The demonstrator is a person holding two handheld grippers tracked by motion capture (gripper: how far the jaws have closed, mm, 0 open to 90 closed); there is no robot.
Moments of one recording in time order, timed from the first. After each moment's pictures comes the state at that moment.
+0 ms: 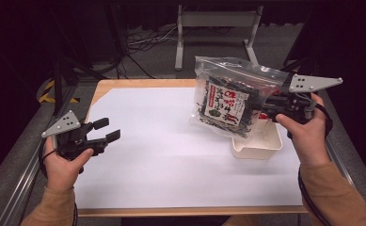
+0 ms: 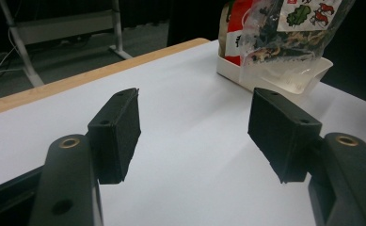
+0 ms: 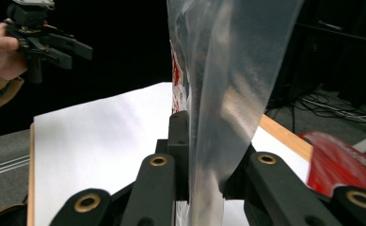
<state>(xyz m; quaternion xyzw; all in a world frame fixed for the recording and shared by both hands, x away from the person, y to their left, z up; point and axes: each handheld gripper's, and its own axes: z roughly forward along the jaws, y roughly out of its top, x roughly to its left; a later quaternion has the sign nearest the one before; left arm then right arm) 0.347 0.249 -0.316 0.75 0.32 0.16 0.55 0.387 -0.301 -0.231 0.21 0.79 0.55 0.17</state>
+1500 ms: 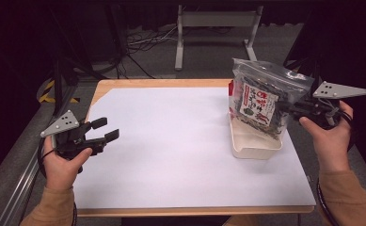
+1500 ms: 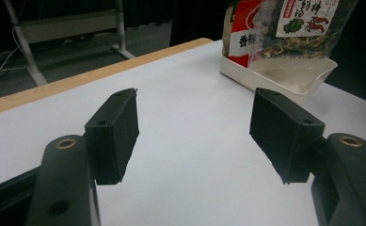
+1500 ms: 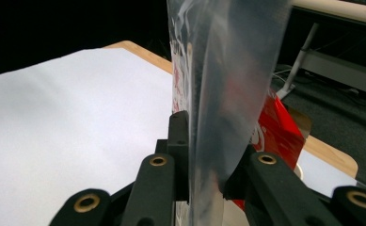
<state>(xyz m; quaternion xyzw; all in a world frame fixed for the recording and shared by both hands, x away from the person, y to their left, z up) 0.348 0.252 -0.316 0.75 0.33 0.16 0.55 0.380 -0.368 -0.251 0.32 0.78 0.48 0.25</state>
